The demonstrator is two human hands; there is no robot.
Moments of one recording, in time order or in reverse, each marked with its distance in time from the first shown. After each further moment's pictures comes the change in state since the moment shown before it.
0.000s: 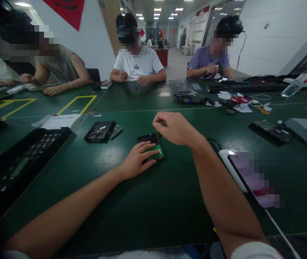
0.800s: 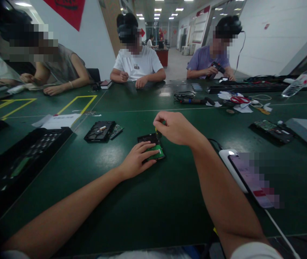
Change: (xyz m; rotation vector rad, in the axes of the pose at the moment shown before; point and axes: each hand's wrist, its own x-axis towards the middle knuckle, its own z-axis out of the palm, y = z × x) left_hand -0.001 0.001 -0.001 0.001 0.009 0.007; right_hand 0.000 -0.001 -0.002 0.009 0.003 0.019
